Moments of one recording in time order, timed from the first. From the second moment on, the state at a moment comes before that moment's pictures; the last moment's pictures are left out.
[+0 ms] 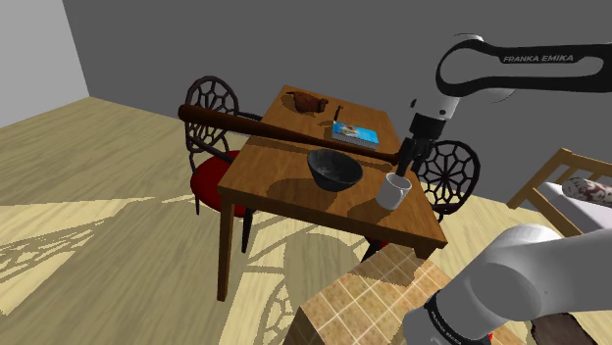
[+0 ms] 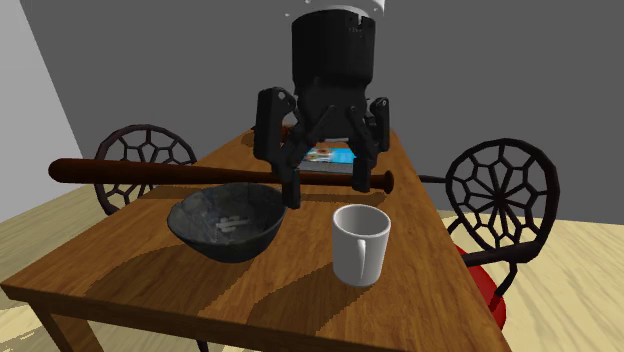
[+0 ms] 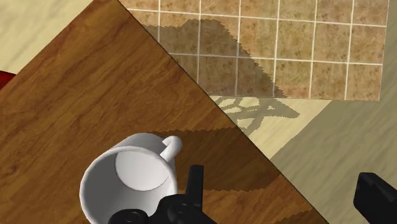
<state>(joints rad) -0.06 -0.64 -0.23 -2.53 -0.05 1.71 -0.23</state>
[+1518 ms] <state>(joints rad) -0.11 -0.25 -0.46 -2.52 -0.13 2.17 -0.51</state>
